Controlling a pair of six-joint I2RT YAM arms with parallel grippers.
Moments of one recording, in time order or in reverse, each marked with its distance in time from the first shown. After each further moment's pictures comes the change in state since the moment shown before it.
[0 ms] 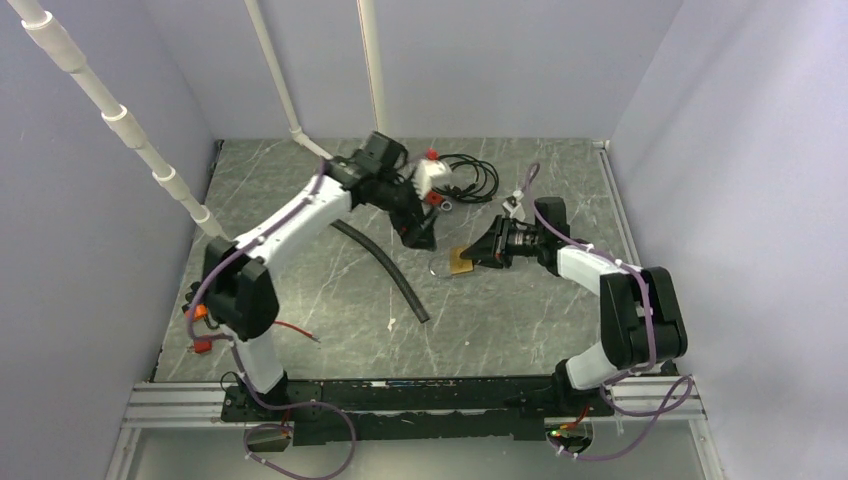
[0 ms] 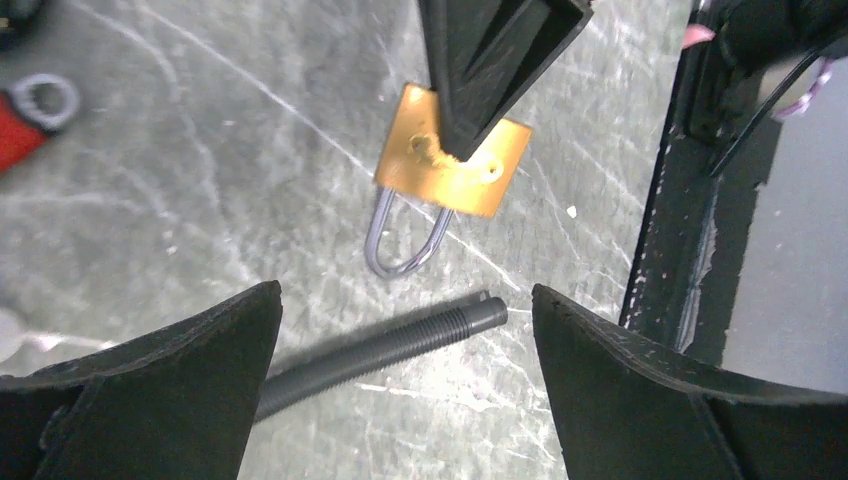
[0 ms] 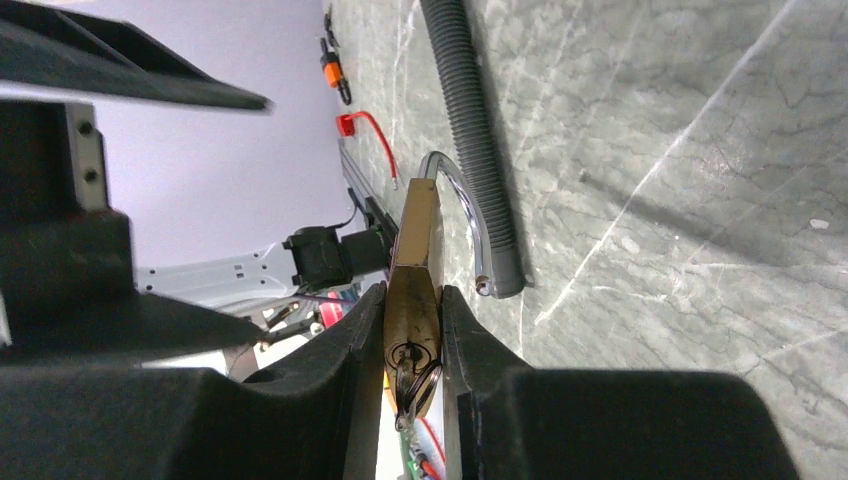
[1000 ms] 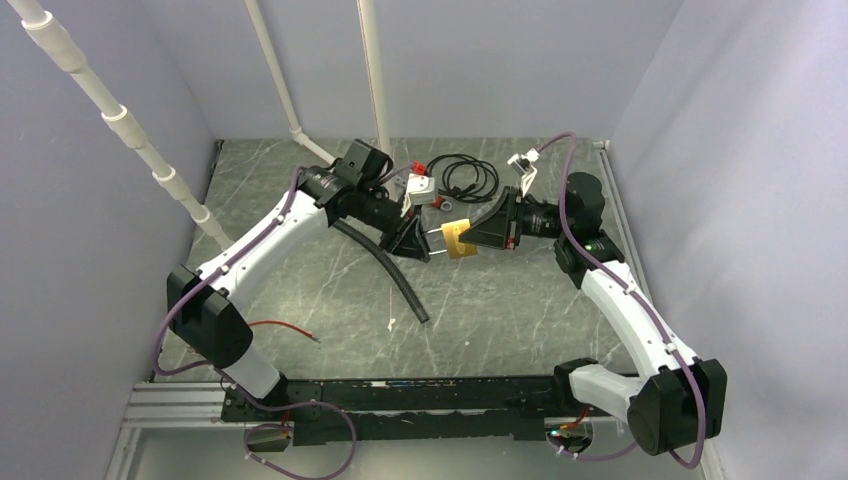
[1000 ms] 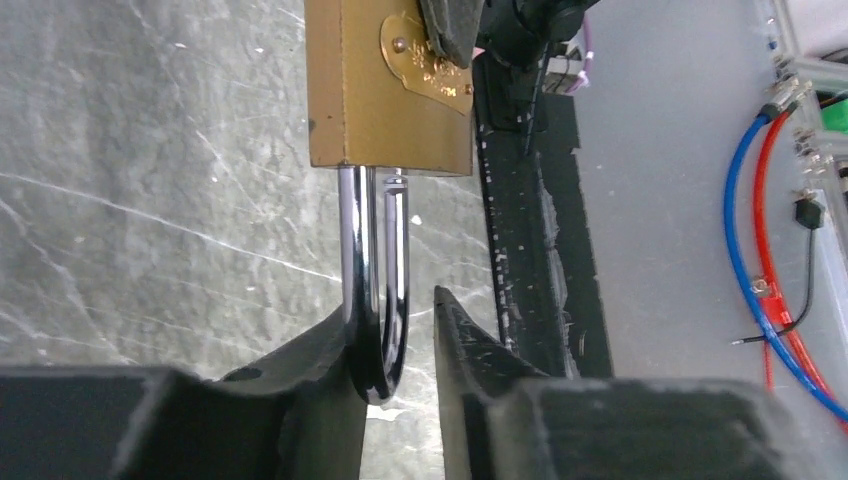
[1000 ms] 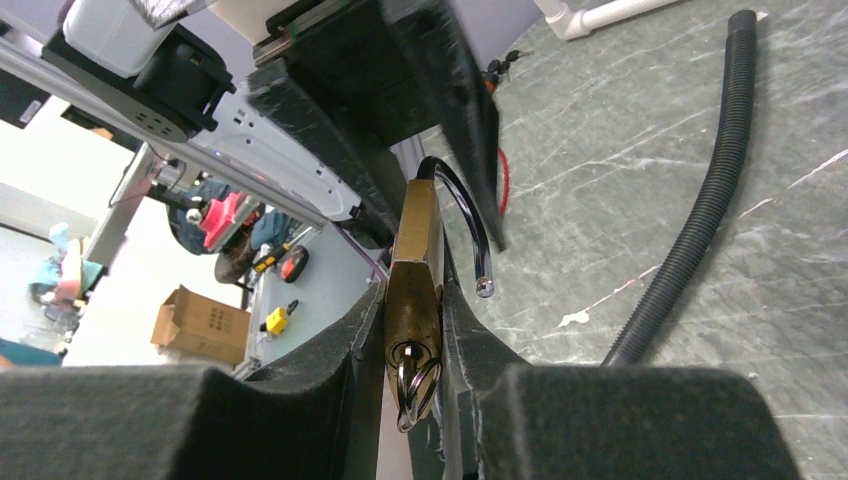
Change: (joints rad) left arm 0.035 -0.238 -0.109 -0.093 0.349 0.148; right arm 0.083 -0.435 0.173 0.028 -0.157 -0.164
